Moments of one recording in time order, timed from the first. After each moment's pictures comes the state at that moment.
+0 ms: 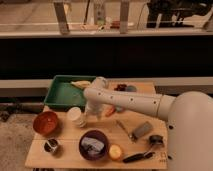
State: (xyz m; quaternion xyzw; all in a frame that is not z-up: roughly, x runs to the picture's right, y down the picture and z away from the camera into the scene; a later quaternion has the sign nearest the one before) arm -0.065 0.153 0.832 -0.19 -0.28 -0.63 0.70
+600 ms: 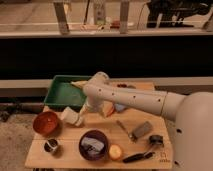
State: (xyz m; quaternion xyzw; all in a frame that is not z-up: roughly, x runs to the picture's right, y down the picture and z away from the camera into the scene) arm -0.069 0.133 0.796 -0.18 -0.28 -0.65 0.69
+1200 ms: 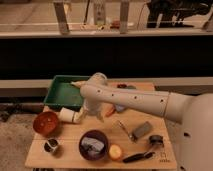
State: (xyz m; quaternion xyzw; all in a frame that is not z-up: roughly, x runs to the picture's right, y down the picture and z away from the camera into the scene) arm -0.077 0.159 0.761 -0.20 -0.31 -0.65 0.67
